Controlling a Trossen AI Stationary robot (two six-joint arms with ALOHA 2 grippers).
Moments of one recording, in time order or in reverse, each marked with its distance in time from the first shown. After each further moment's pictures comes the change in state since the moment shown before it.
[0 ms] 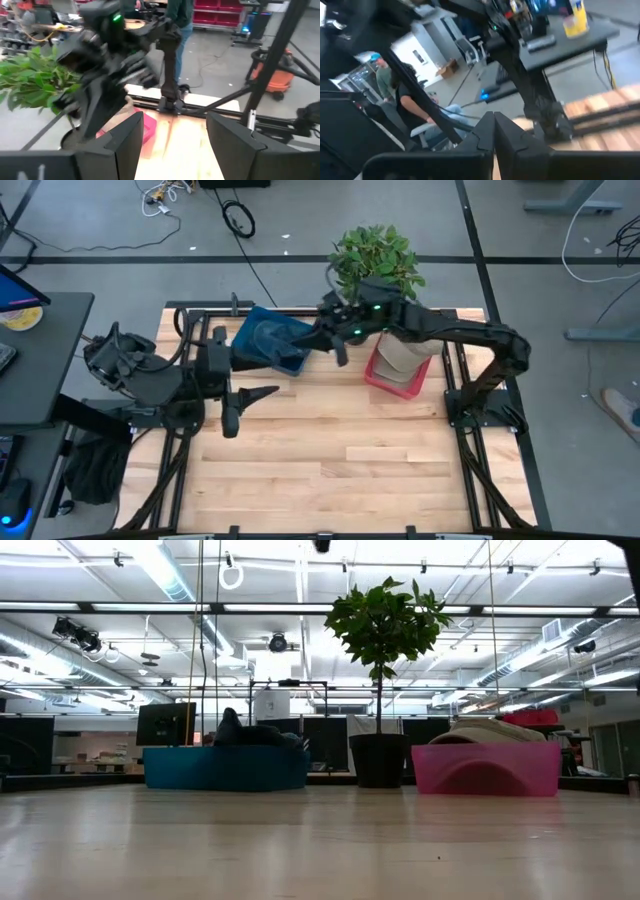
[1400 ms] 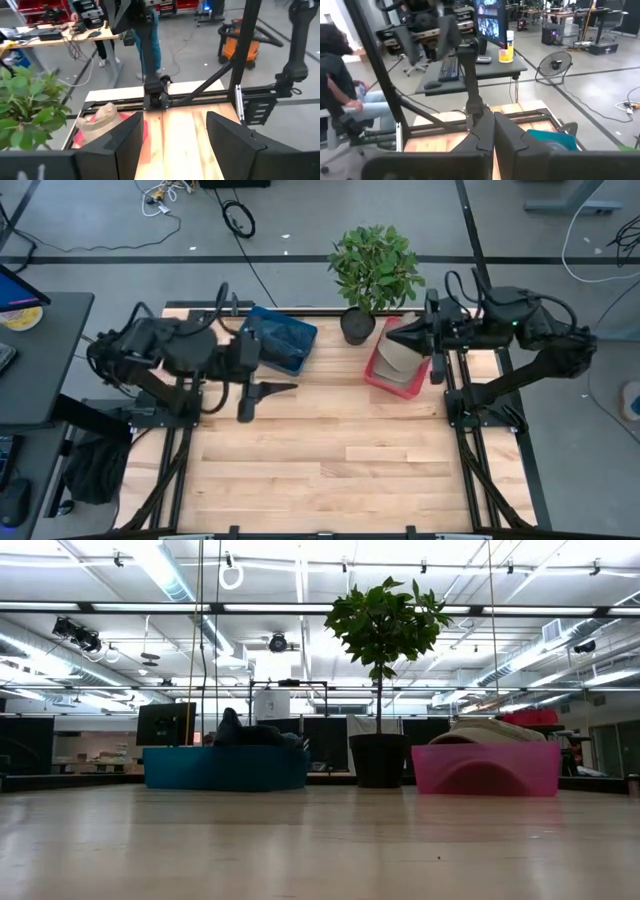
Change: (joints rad) left arm 0.235 -0.026 -0.117 0.129 0.420 0.290; right arm 0.289 -0.505 0.000 -0.590 0.642 -0.363
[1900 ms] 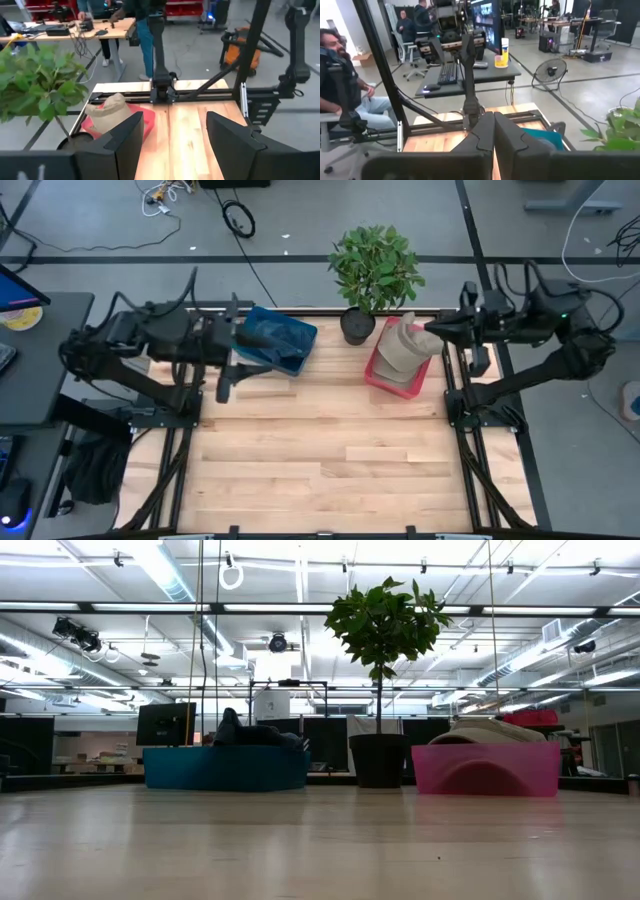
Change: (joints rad) left arm 0.145 -0.311 -0.426 0.162 0.123 0.000; right arm -0.001 -0.178 -0.028 -0.115 0.001 -0.021
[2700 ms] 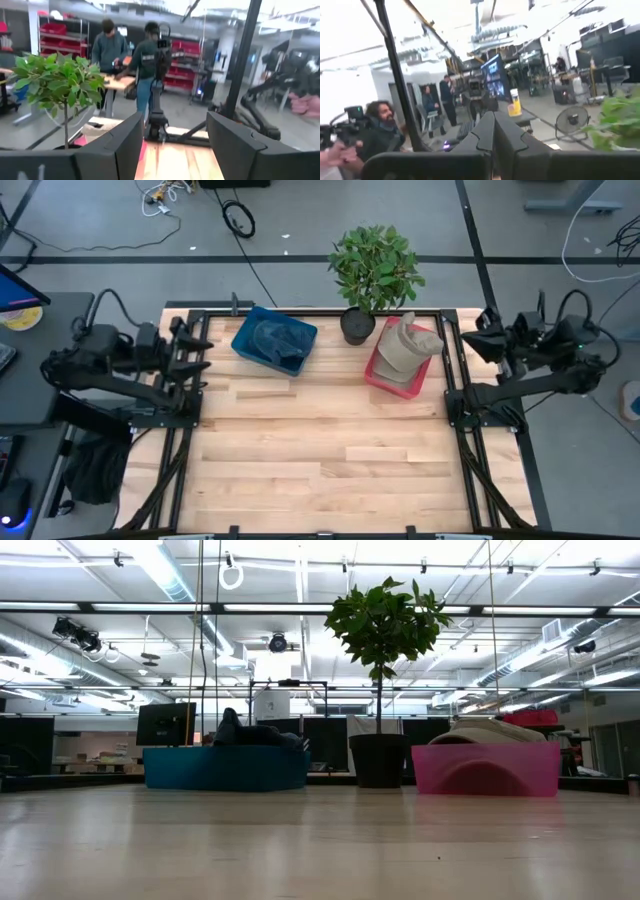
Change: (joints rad) left arm 0.008 -0.775 -0.837 0.455 0.001 -0.112; right arm 0.000 -0.618 -0.728 0.508 -0.009 0.086
